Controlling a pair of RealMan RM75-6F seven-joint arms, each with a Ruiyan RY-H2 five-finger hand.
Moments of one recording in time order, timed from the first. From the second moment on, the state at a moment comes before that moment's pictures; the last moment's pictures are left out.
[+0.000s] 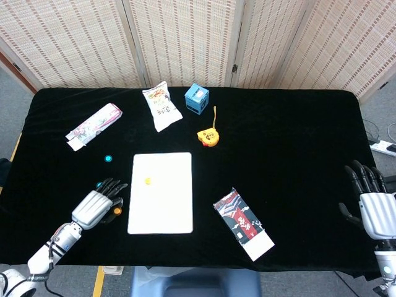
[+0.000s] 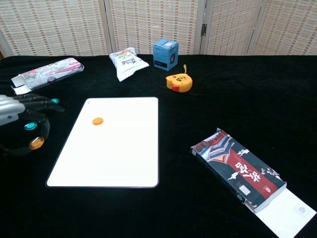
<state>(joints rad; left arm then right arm) -0.53 -1.34 0.07 -1.34 1.68 1.14 -0.02 0.10 -1.05 0.09 -1.65 -1.48 1.48 -0.05</state>
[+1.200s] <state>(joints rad) -0.90 -1.62 -0.16 -1.14 1.32 0.70 0.12 0.09 -1.05 0.09 -1.65 -1.45 1.46 -0.05</state>
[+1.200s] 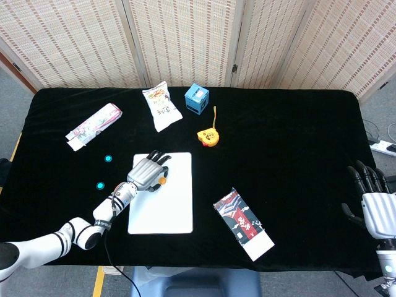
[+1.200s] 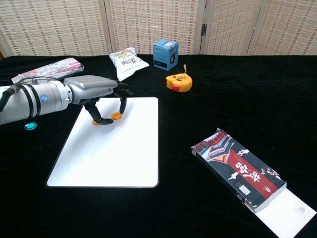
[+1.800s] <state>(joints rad) -0.91 -1.62 -0.14 -1.14 1.26 0.69 0.16 0.09 -1.06 0.09 -1.64 -1.45 1.47 -0.05</state>
